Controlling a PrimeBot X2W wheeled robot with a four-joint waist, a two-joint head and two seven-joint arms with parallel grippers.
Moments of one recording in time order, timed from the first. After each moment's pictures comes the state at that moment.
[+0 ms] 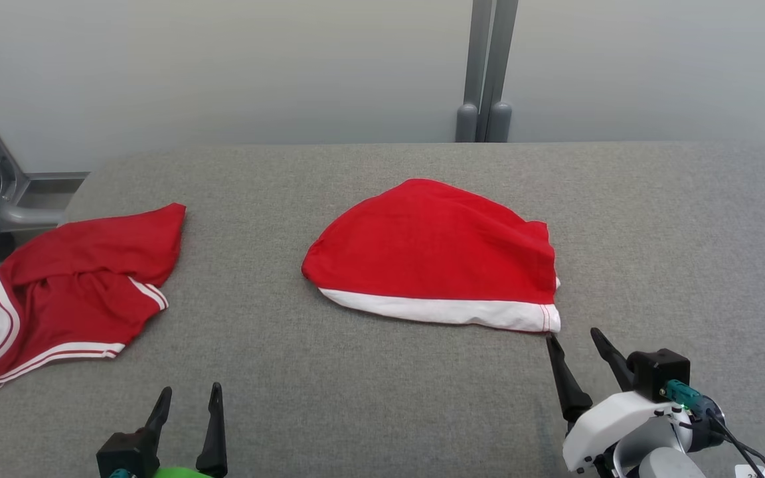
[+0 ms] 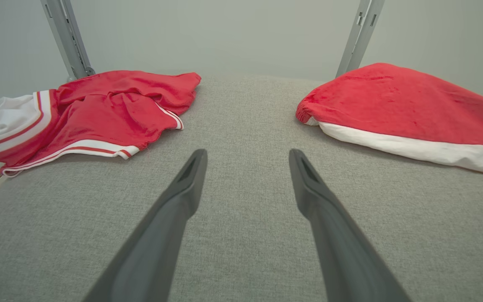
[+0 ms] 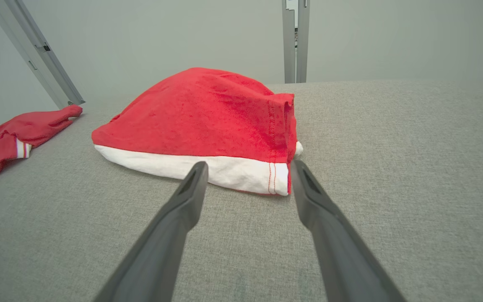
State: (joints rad) left arm 0.03 0.12 -0.13 0.36 -0.29 -0.04 -0.26; right arm -0.12 -0.05 0.10 0.44 0.20 0.13 -0.20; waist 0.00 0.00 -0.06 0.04
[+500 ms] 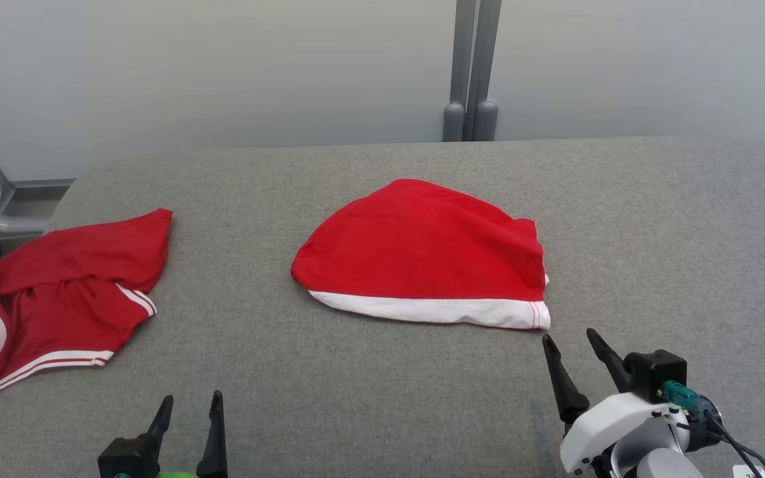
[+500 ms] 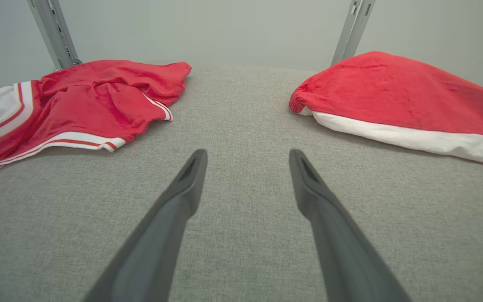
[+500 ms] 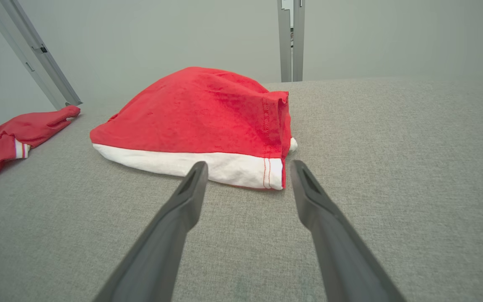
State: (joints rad) left arm 0.04 0.12 -0.12 0.39 -0.29 -0.05 -0.26; right arm -0.11 -0.05 0.11 0.43 0.20 0.13 -0.20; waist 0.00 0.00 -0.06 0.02
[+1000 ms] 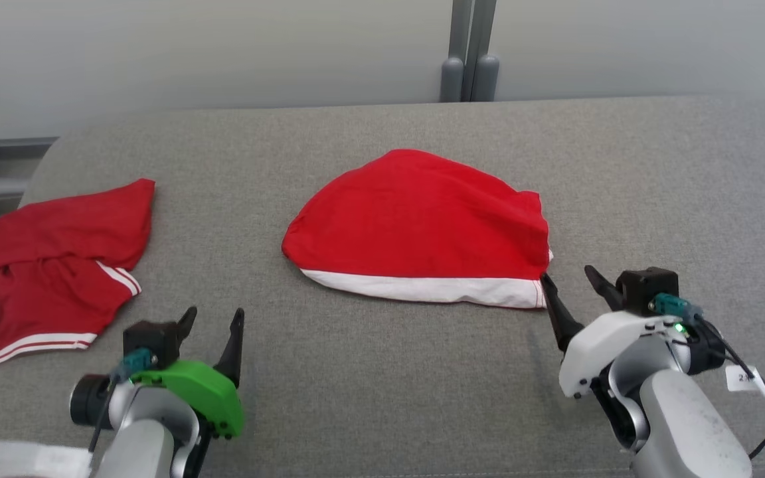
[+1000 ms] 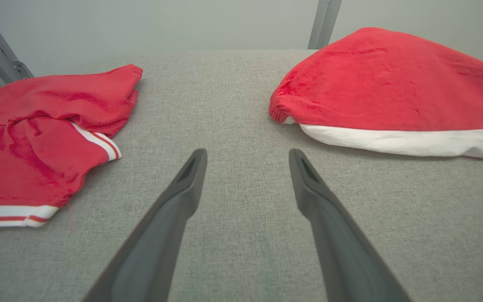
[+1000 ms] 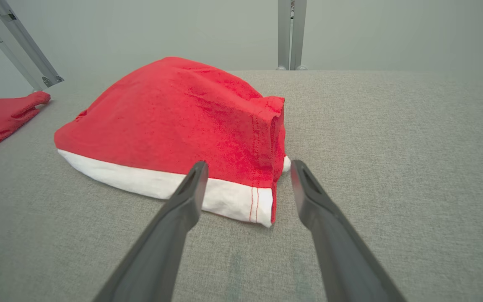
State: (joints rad) left arm -0.23 0.14 -0.20 0.55 -0.28 -0.11 -0.12; right arm -0.25 -0.05 0.08 0.41 0.15 0.13 -0.01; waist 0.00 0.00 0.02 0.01
